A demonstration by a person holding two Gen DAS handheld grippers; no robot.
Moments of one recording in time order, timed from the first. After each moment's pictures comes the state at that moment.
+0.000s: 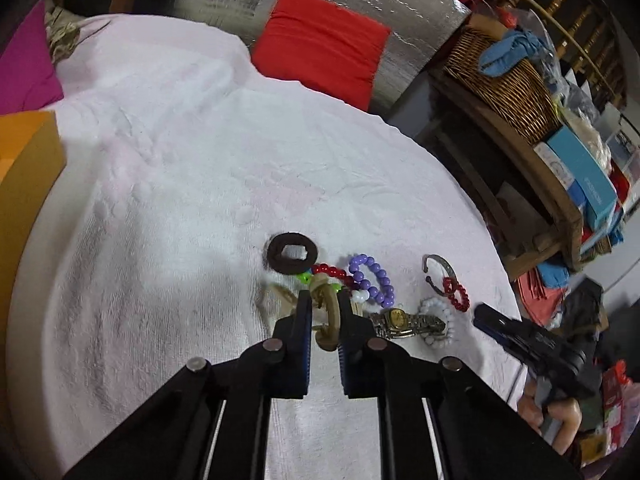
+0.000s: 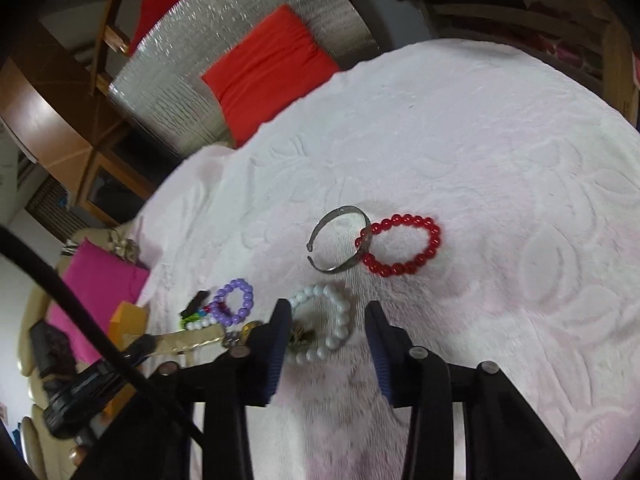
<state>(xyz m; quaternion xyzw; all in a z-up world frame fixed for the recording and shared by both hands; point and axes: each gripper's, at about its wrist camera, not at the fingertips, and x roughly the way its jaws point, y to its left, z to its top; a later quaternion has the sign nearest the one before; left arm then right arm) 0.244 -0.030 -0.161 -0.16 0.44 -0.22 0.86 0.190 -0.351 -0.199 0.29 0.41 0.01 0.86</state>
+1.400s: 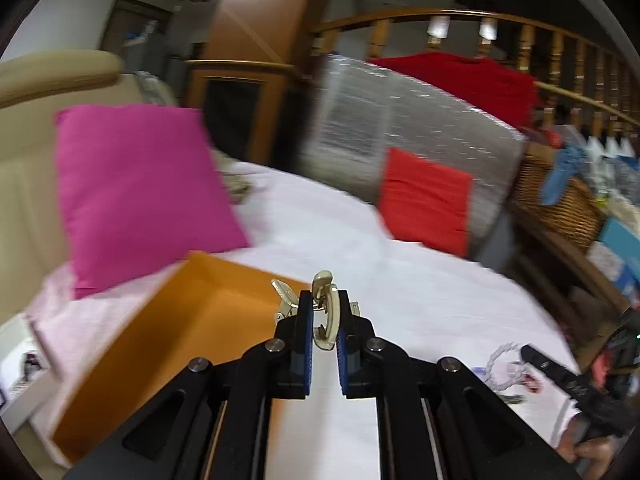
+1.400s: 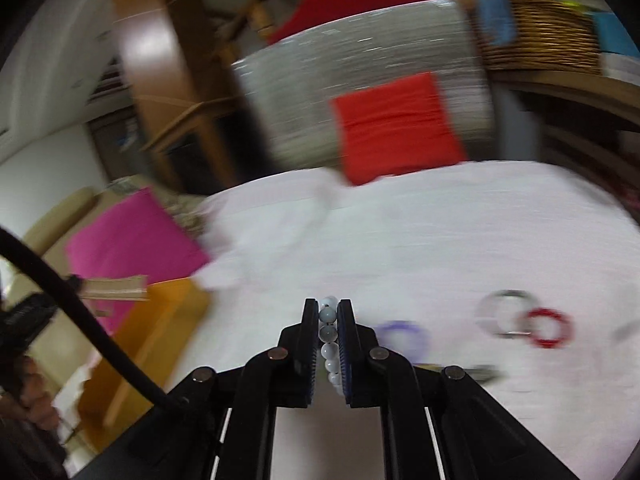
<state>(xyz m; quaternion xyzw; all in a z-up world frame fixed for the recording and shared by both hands) 0.156 0.171 -0.057 -0.13 0.24 0.01 0.96 0.200 -0.139 -0.109 0.14 0.29 0.14 0.94</state>
